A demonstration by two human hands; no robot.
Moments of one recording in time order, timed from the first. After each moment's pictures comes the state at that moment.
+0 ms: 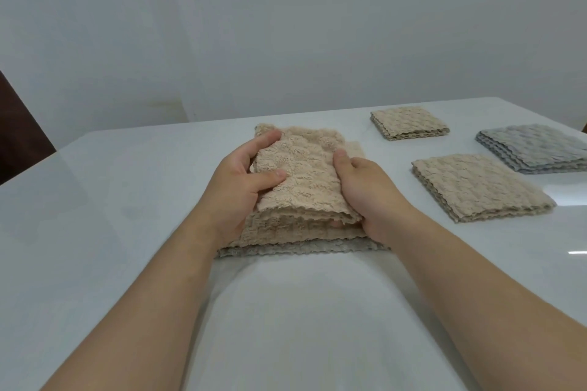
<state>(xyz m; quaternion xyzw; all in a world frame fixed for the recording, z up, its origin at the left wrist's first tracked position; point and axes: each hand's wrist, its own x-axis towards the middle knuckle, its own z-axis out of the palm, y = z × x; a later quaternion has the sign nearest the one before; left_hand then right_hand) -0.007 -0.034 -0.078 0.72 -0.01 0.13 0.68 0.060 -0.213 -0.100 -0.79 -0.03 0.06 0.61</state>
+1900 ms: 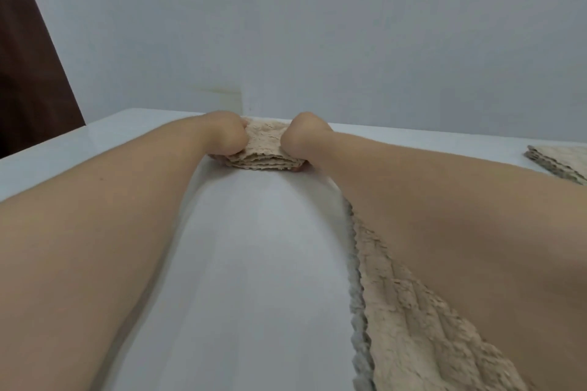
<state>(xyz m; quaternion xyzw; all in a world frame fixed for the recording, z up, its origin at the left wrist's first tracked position) 0.183 0.269 -0.091 0.97 0.19 0.03 0.11 0.232 0.125 -0.094 -0.92 -0.19 0.08 0.32</state>
